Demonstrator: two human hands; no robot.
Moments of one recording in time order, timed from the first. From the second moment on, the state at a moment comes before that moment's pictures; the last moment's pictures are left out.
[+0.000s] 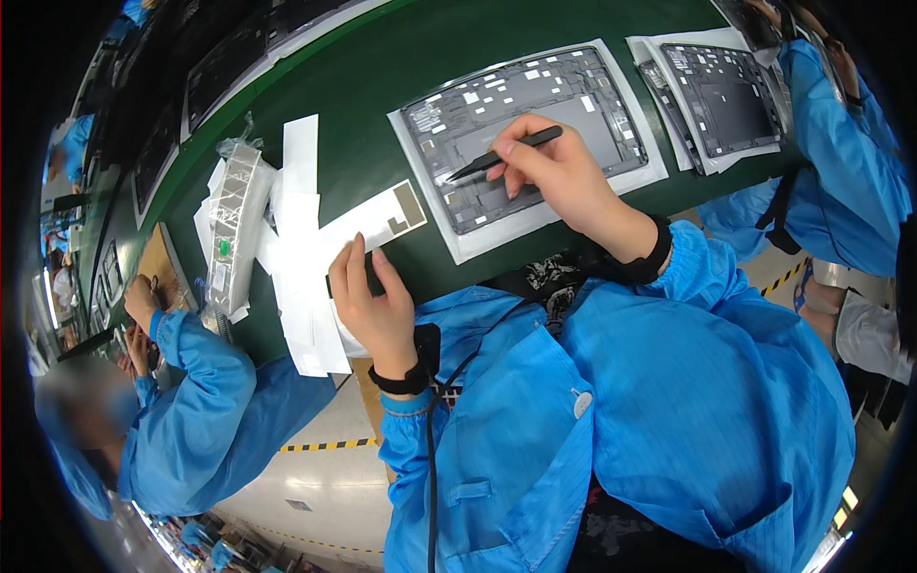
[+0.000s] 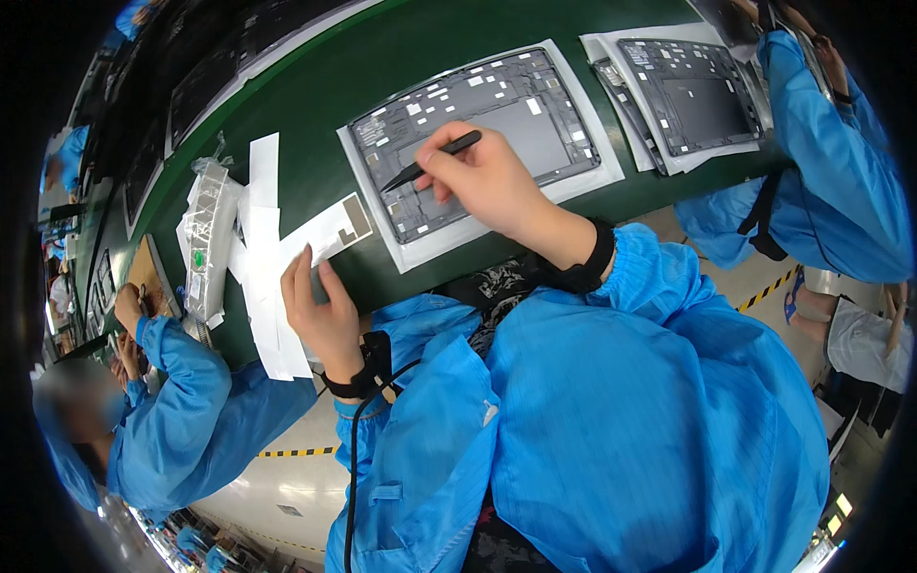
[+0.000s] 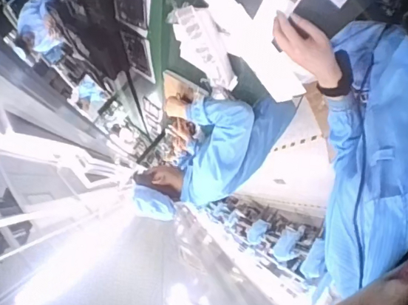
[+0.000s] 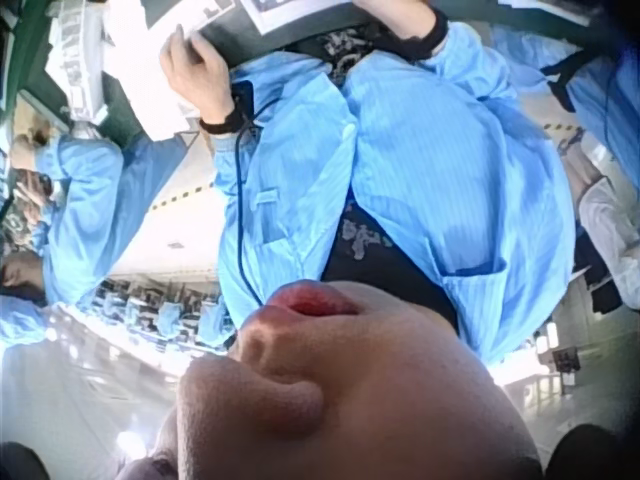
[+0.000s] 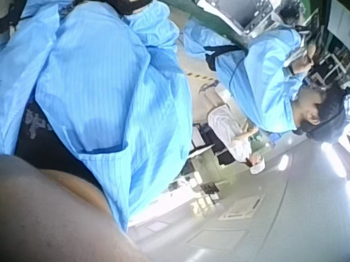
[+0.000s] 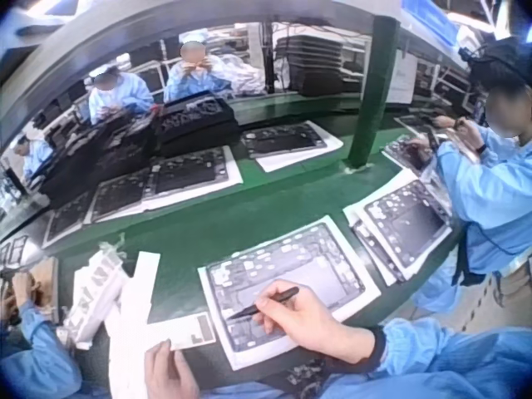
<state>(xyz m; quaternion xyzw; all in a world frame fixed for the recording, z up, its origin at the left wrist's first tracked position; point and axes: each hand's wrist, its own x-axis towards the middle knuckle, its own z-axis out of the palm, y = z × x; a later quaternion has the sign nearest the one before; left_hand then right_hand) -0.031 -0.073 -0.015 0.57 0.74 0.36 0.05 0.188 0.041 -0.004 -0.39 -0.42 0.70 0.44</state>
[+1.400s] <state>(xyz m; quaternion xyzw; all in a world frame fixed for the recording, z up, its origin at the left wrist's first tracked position) -0.035 -0.052 -0.044 0.60 0.75 0.28 -0.04 0.119 0.039 -0.022 -0.42 -0.62 0.60 0.29</state>
